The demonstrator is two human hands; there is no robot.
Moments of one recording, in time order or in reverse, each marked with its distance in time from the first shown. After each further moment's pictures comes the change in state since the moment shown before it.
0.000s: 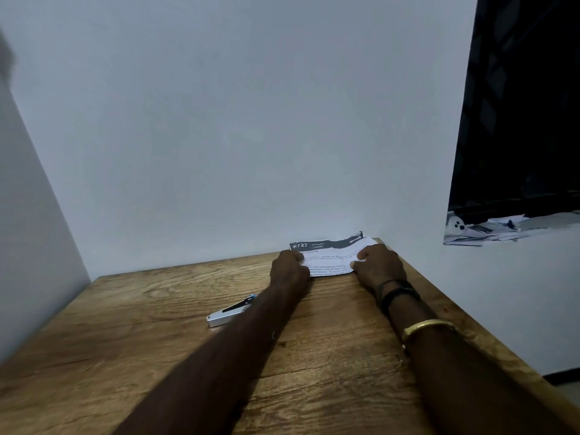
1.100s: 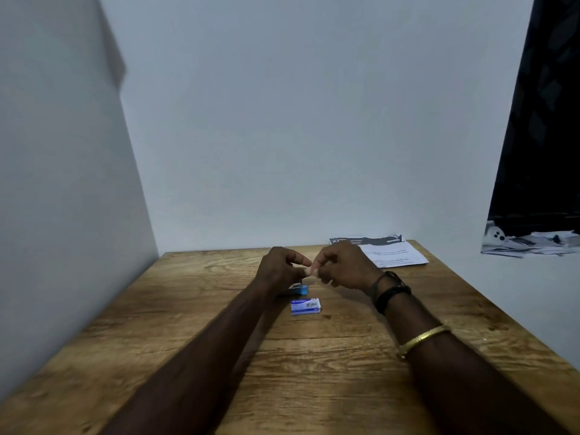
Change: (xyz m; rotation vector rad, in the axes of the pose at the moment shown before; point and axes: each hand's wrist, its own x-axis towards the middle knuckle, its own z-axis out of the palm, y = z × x) left_hand -0.065 -0.042 -0.117 0.003 -0.046 0.149; right_hand -0.100 -0.098 0.012 0.245 -0.516 -0.548
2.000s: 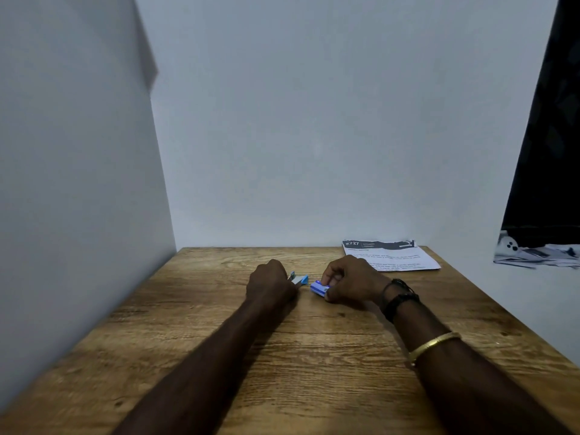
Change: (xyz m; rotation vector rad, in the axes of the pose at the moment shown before) left_hand -0.034 -0.017 -0.021 0.494 0.112 -0.219; right_hand -0.013 -0.007 0.017 -0.190 -0.099 0.118
